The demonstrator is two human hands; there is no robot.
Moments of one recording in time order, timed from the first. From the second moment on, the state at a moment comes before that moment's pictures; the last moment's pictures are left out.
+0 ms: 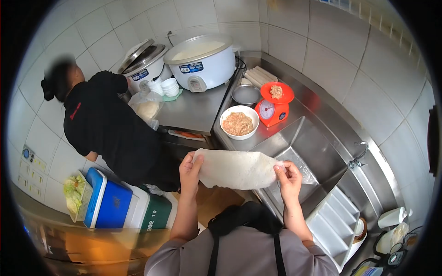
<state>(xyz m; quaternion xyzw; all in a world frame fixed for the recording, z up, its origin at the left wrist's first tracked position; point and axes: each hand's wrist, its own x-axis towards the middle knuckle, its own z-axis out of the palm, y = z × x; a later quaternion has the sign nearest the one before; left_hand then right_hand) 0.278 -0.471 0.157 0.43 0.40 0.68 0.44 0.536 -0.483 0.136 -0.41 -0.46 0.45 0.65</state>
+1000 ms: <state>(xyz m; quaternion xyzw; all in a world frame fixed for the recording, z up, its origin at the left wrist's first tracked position) 0.306 -0.351 0.172 0.53 0.33 0.57 0.53 0.537 -0.468 0.159 -0.47 -0.45 0.22 0.73</state>
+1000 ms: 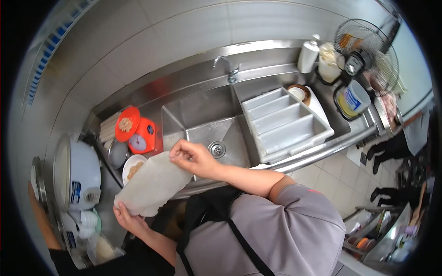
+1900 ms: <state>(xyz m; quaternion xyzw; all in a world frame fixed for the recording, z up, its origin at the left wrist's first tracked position) 0.305 -0.335 0.165 0.52 0.30 0.58 0.55 0.541 -0.454 0.155 -0.48 -0.39 0.27 0.74</state>
